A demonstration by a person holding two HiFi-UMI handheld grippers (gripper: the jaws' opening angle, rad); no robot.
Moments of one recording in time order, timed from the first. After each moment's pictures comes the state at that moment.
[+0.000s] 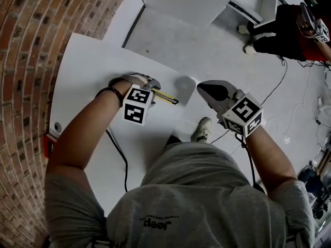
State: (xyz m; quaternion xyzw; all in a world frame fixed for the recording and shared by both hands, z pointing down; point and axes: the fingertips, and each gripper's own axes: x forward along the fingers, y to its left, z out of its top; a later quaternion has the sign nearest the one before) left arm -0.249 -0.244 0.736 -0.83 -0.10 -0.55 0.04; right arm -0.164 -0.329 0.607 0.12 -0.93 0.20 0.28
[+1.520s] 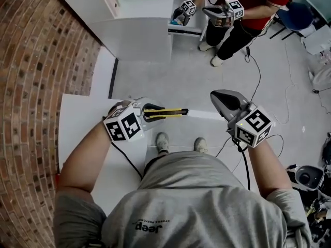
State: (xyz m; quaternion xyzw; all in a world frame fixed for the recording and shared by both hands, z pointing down) left arm -0.055 -0.276 0.532 -0.93 -0.04 -0.37 0.03; right arm 0.076 -0.330 0.454 0.35 -0.91 0.15 0.15
